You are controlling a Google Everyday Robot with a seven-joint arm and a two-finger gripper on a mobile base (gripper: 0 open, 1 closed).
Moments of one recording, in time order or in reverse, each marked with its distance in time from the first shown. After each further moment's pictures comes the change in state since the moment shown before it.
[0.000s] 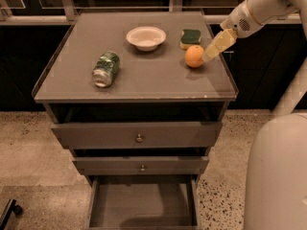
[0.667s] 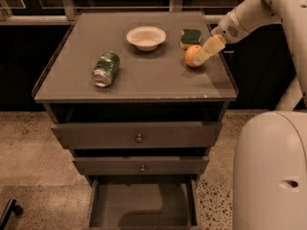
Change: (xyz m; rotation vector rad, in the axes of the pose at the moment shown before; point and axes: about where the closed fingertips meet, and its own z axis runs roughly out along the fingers) arm -0.002 -0.004 0.040 -0.052 -0.019 0.034
